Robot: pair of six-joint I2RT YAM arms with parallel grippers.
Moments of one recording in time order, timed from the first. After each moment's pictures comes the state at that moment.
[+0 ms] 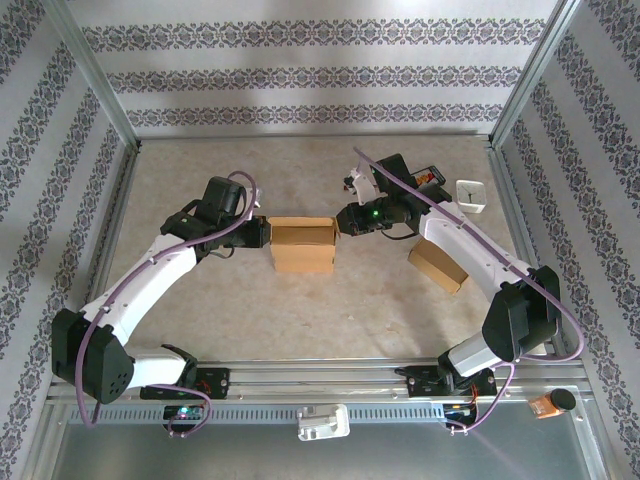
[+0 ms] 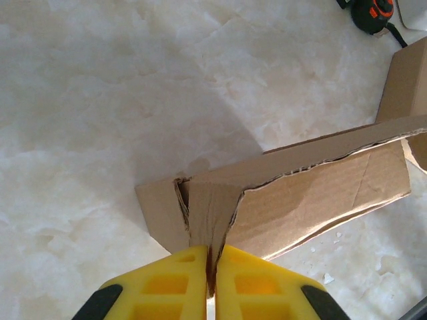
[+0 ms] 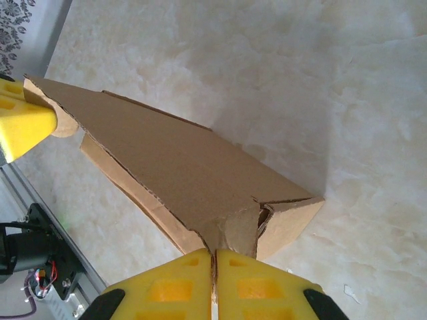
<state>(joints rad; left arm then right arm) -0.39 1.29 1.09 -0.67 0.24 -0.36 0.46 1.52 1.30 -0.72 -0.52 0.25</state>
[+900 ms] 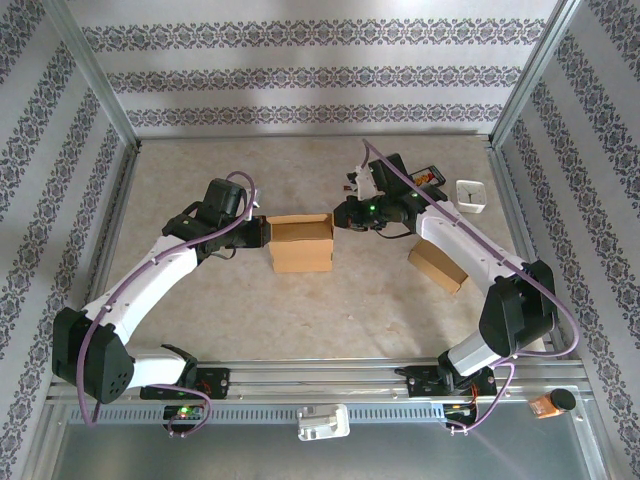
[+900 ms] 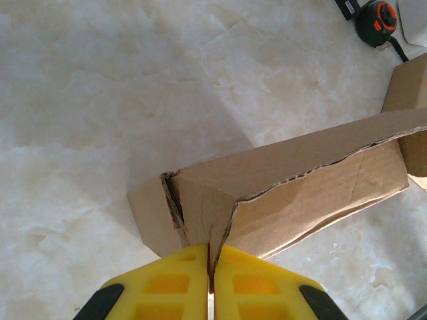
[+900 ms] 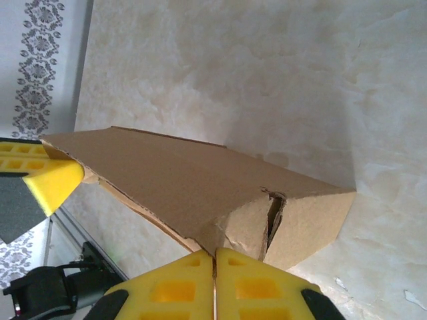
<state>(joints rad) -0.39 1.29 1.06 -0.63 0.23 -0.40 0.45 1.55 1.28 -0.63 -0.56 0.51</state>
